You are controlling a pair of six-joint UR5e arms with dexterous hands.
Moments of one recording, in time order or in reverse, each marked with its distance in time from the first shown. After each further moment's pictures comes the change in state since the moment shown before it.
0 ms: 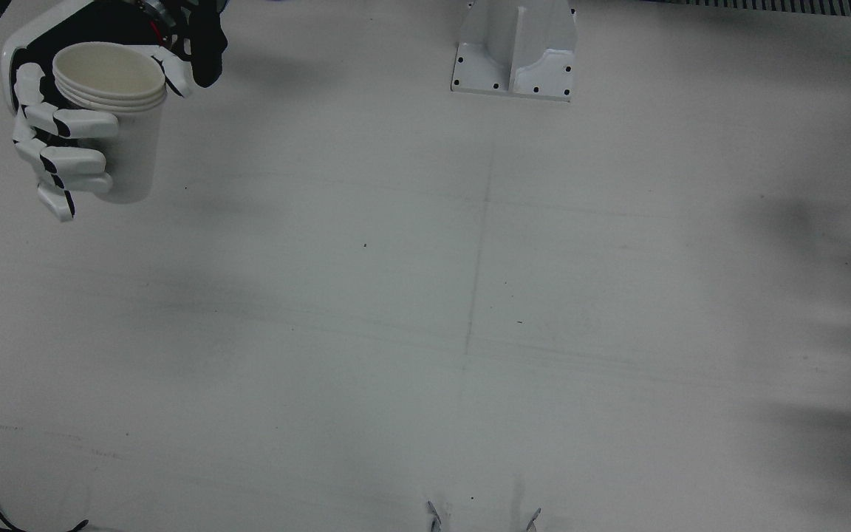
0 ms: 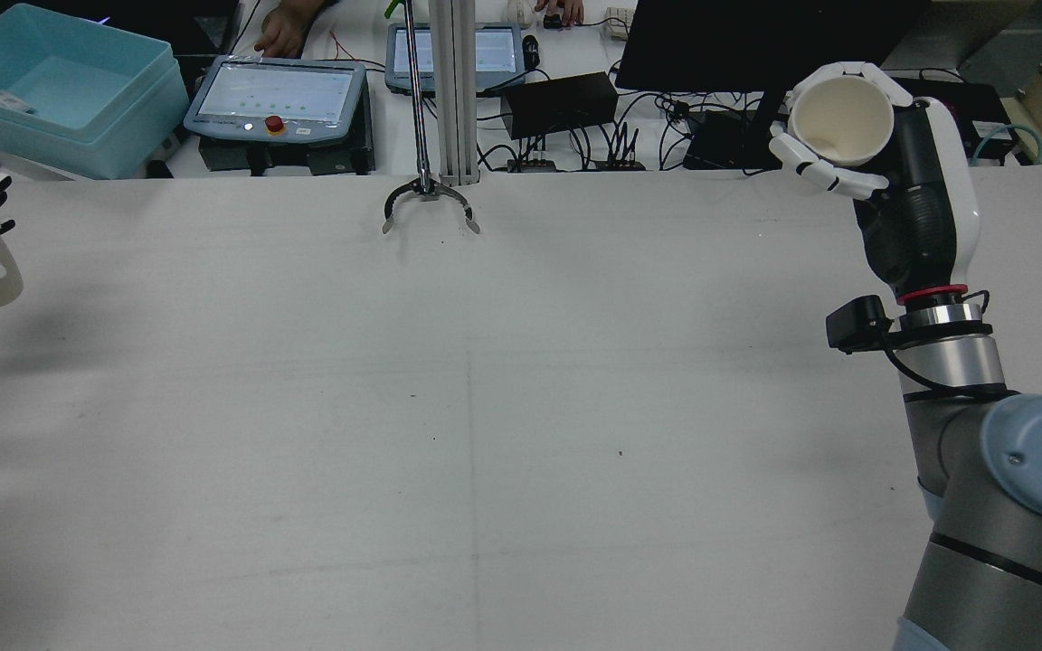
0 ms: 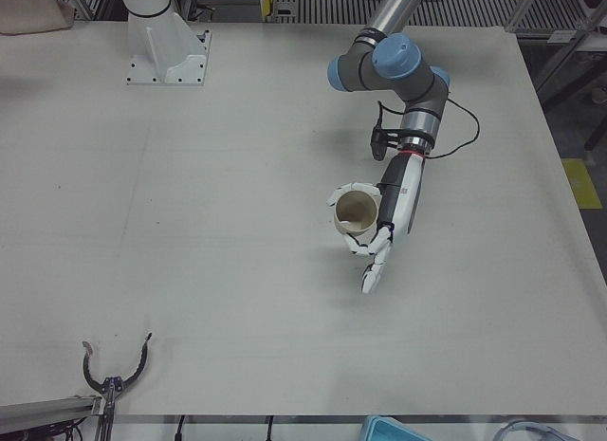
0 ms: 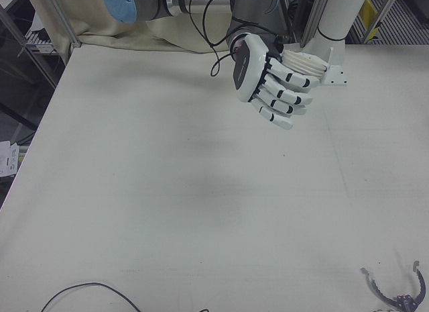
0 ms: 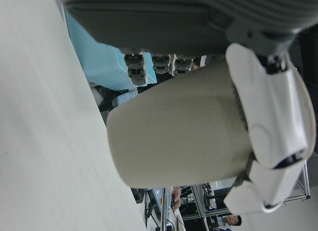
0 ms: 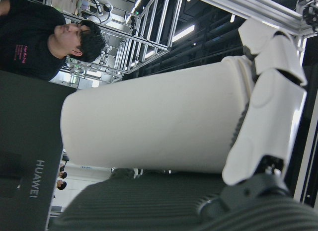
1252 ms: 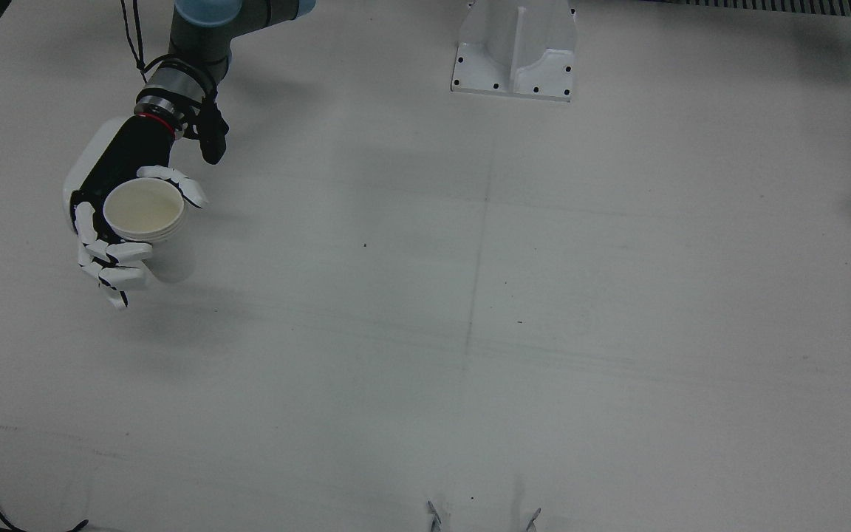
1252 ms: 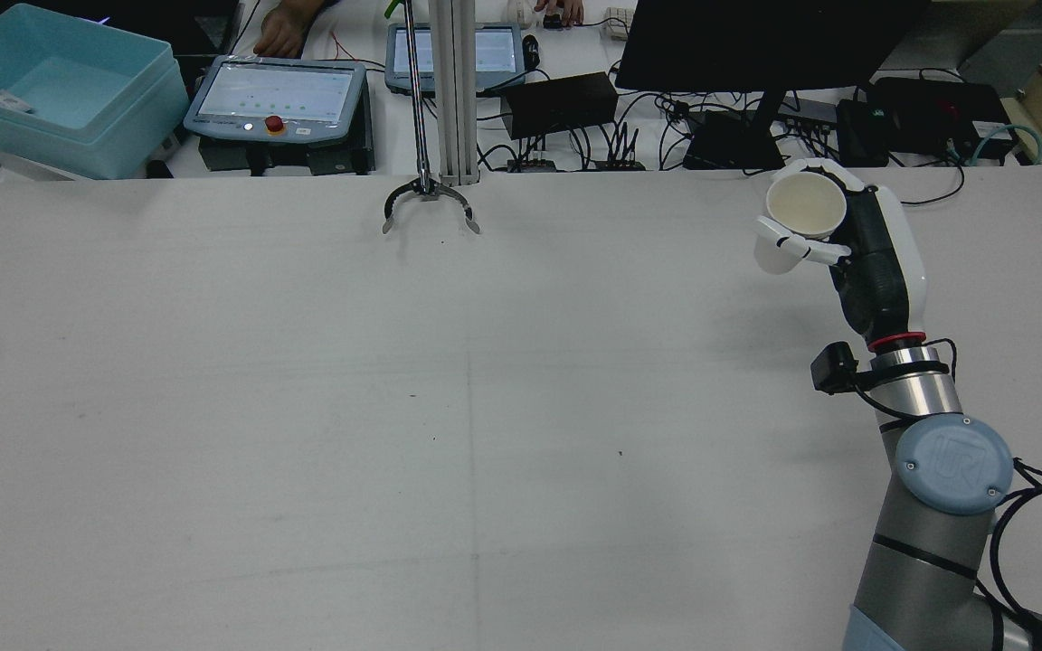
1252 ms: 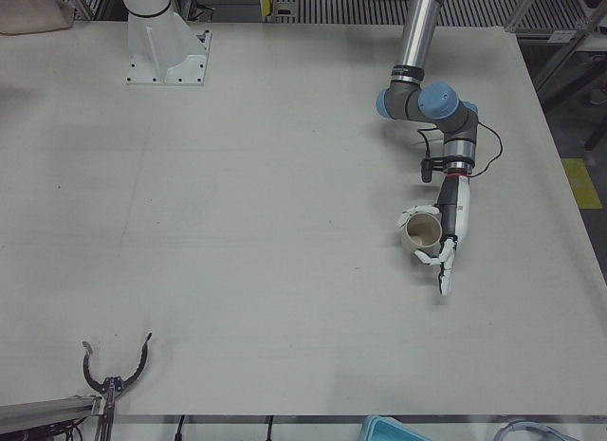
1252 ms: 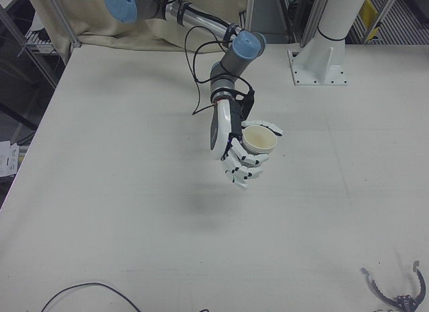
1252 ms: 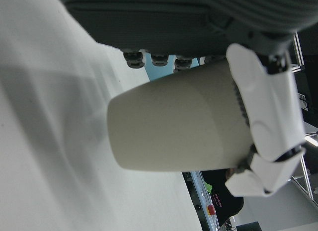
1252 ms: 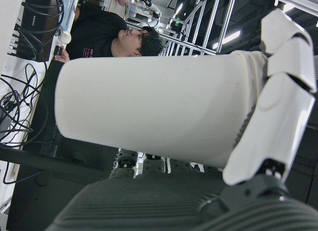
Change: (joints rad) left arm 0.071 0.058 0.450 -0.436 -0.170 0.016; right arm -0.036 -0.016 -0.235 -0.004 -0.017 0.167
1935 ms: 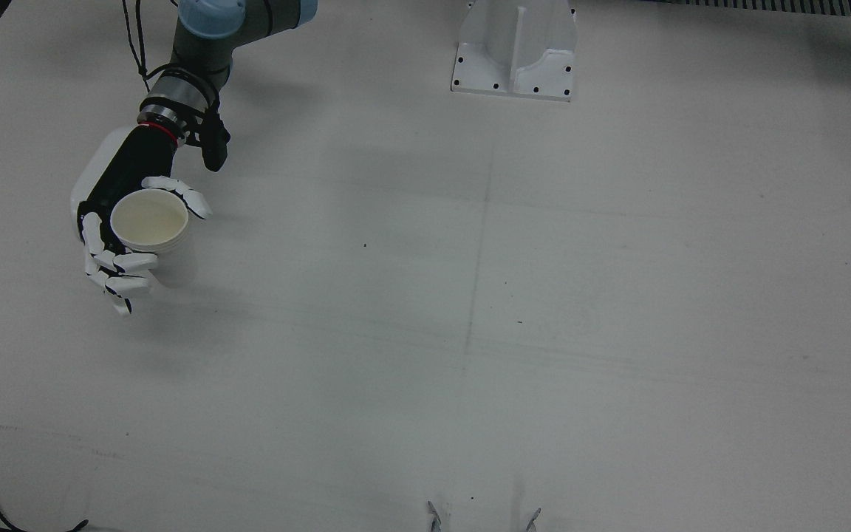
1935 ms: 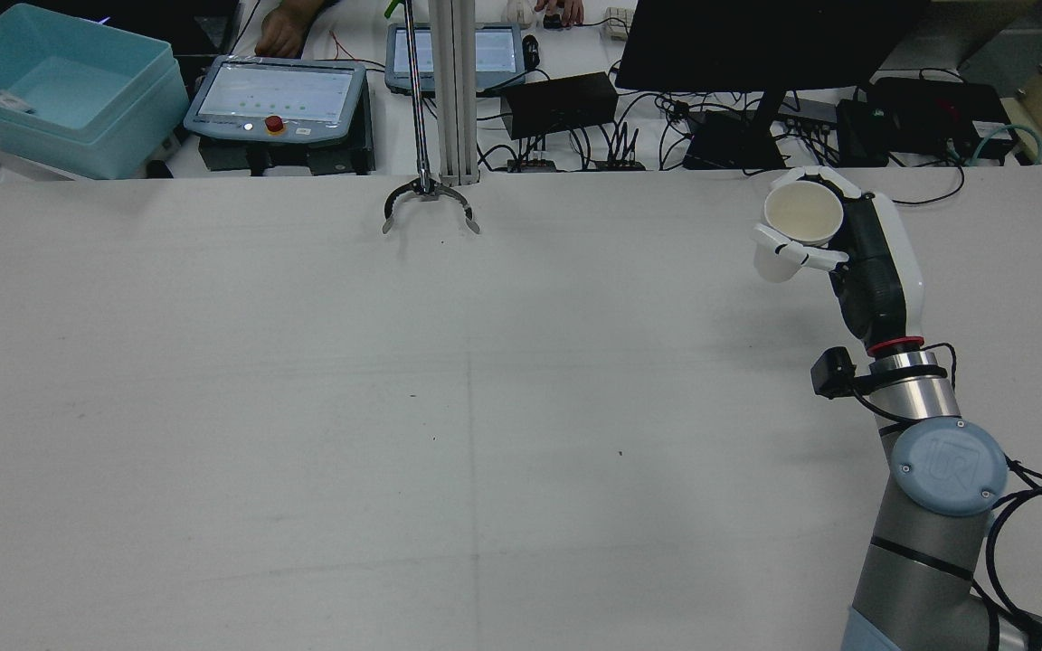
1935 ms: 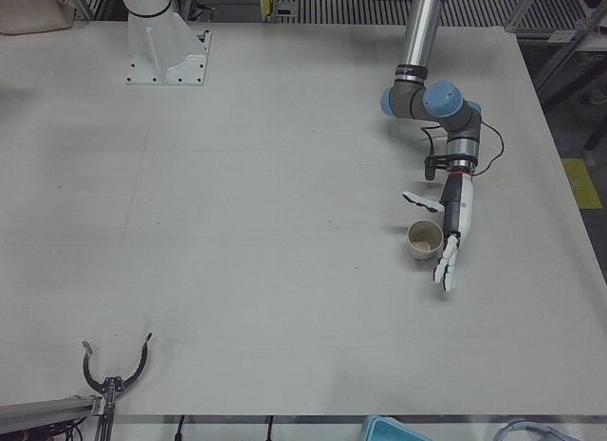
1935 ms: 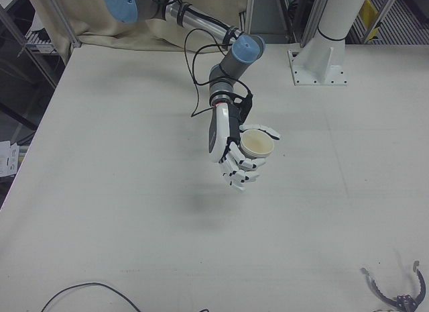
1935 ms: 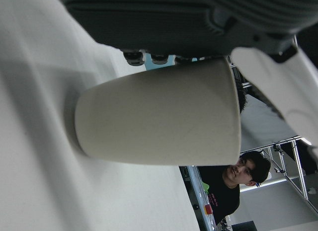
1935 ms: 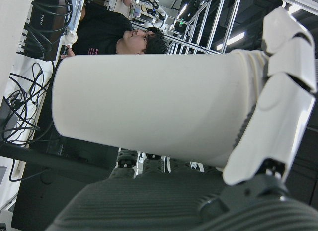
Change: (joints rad) left arm 0.004 0.018 0.020 -0.053 -0.002 -0.011; right arm -0.005 -0.002 -0.020 0.001 -0.001 0.000
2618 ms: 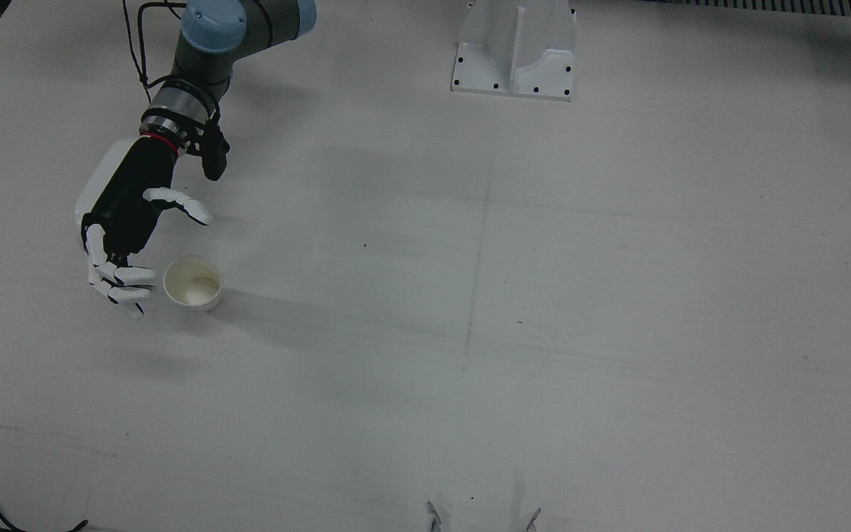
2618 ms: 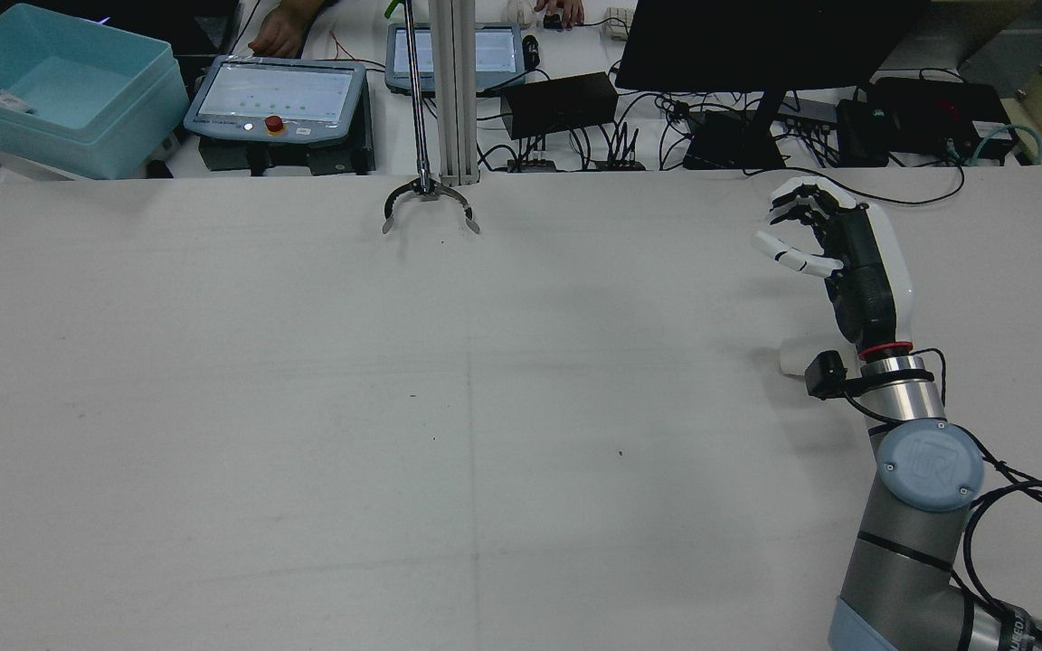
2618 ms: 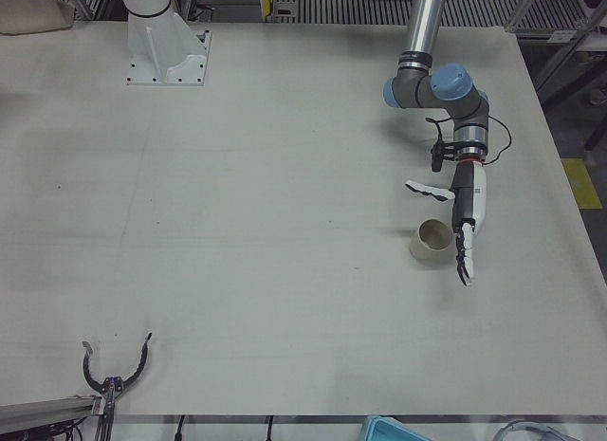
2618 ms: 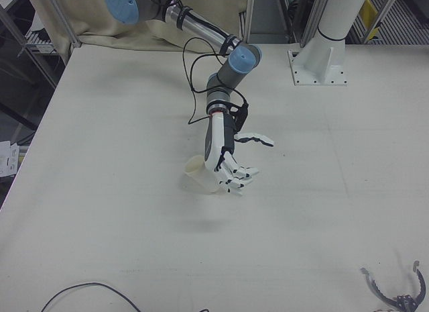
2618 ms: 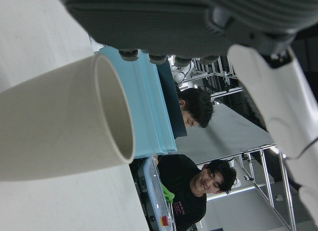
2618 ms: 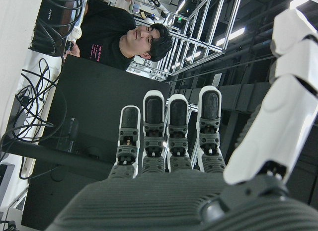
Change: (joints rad) left arm -0.077 0.051 -0.127 -0.001 0.009 -0.006; right arm 0.001 0.011 -0.100 0.093 0.015 0.003
